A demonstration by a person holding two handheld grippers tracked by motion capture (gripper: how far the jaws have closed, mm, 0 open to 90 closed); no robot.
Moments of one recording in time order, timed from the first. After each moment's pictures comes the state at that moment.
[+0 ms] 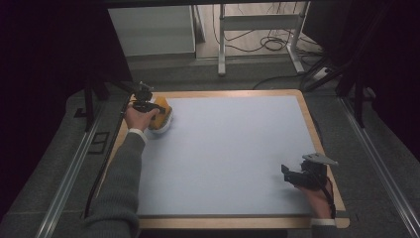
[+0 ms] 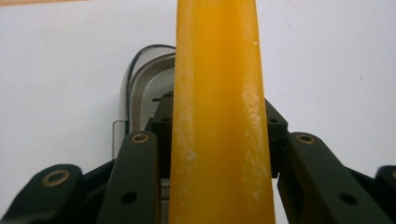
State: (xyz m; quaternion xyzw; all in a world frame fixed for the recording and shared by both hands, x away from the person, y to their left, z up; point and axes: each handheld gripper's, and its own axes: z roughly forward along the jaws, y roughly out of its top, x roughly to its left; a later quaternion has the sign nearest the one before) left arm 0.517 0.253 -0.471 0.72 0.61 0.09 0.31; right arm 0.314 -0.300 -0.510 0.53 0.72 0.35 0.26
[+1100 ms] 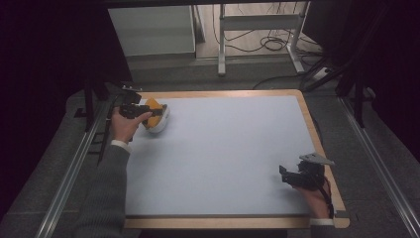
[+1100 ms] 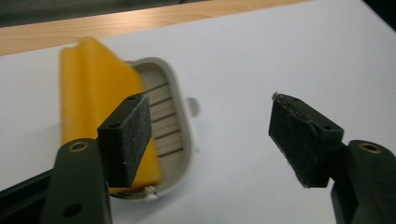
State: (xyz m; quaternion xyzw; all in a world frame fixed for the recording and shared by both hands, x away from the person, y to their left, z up) left arm 0.450 0.264 -0.432 0.75 0.52 0.10 0.40; right arm 0.315 -0.294 -0.513 0.53 0.73 0.34 0.26
